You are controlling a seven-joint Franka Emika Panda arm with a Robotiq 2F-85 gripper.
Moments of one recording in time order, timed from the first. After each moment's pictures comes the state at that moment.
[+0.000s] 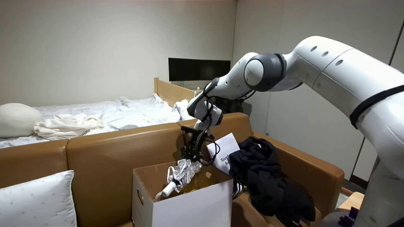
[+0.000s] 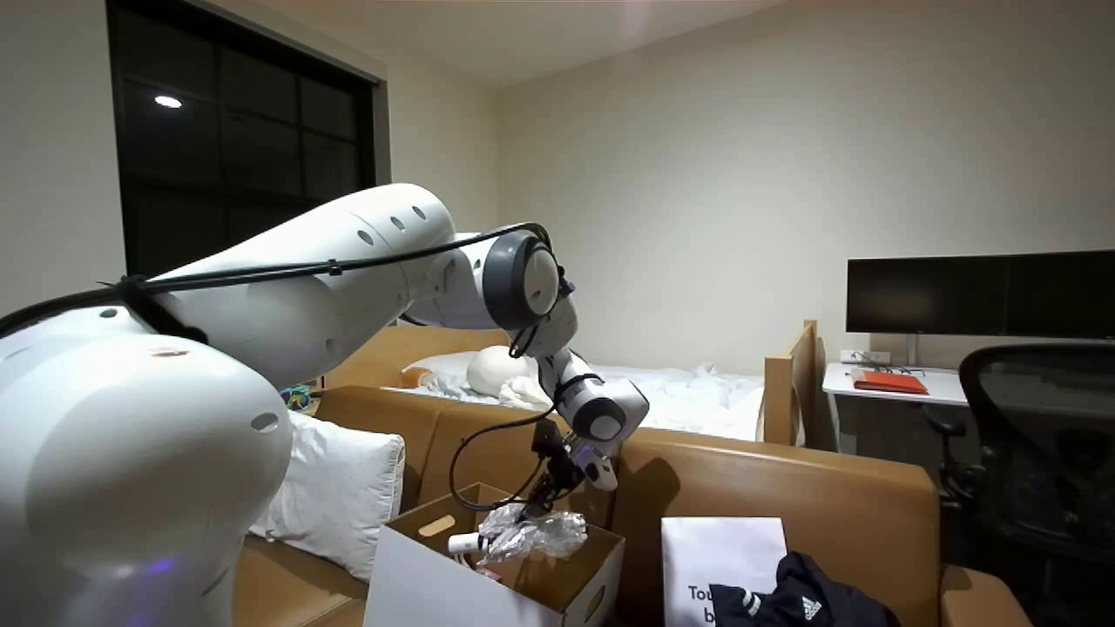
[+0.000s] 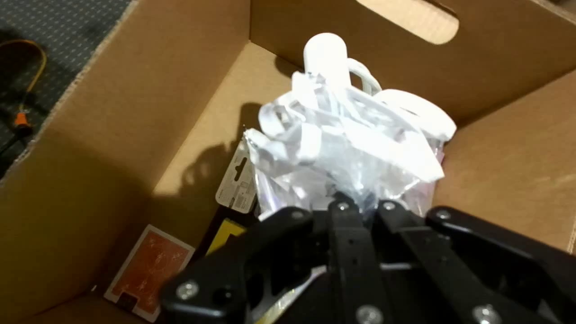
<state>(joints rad) -0.02 1.05 0.03 -1.33 0.70 1.93 0.68</state>
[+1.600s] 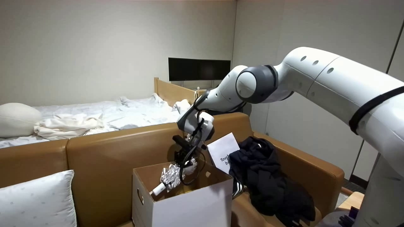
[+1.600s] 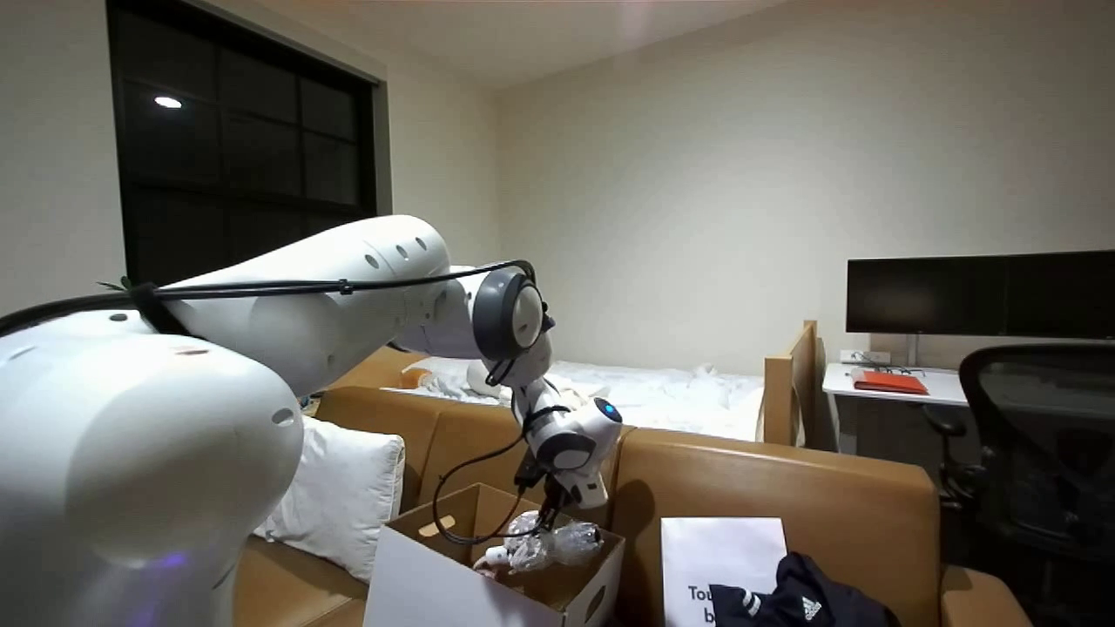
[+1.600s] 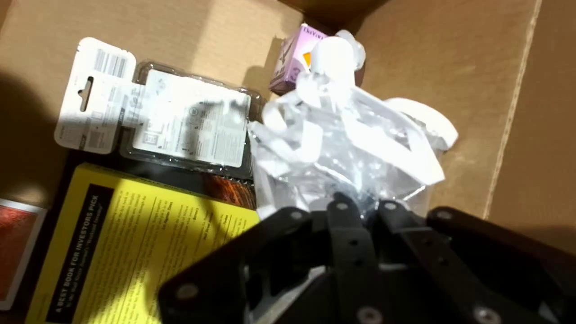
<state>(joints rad) 0.07 1.15 0.06 -1.30 0.80 2.42 0.69</state>
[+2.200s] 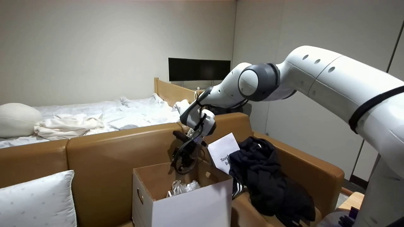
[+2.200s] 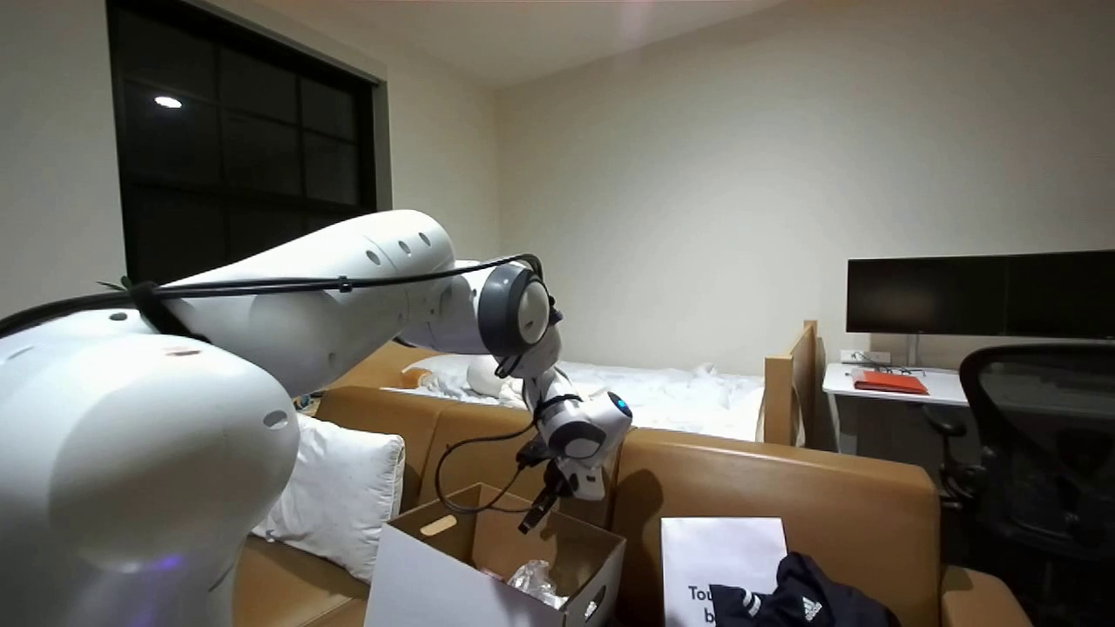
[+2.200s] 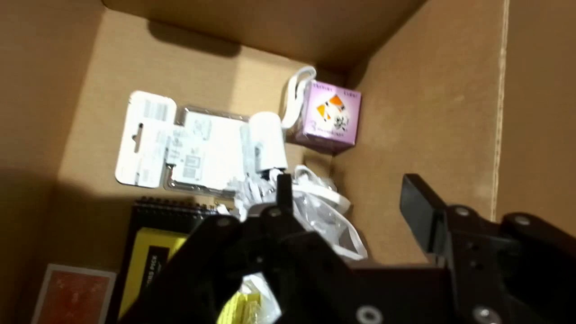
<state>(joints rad) 0.03 1.13 0.07 -1.27 0.79 2.23 0.87</state>
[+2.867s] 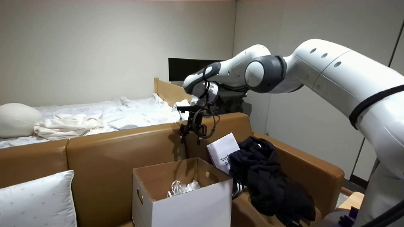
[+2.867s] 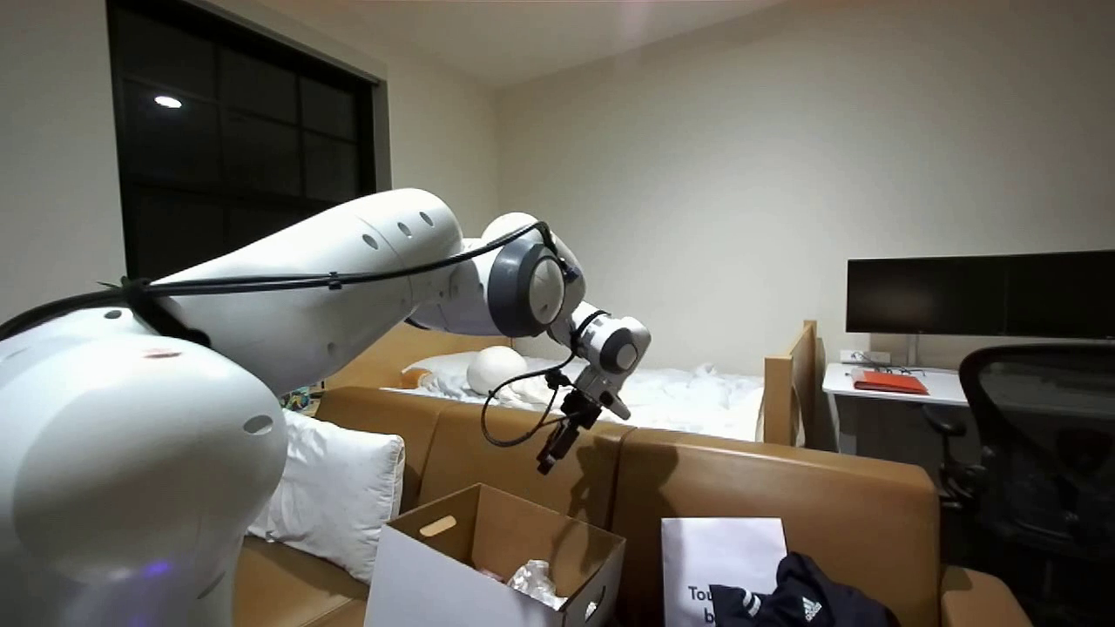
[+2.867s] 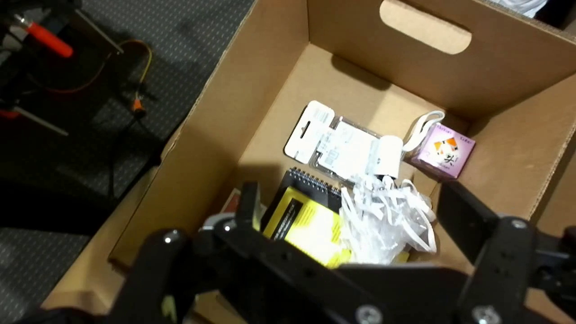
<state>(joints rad) -0.04 1.06 0.06 -0.98 0.41 1.55 0.97</state>
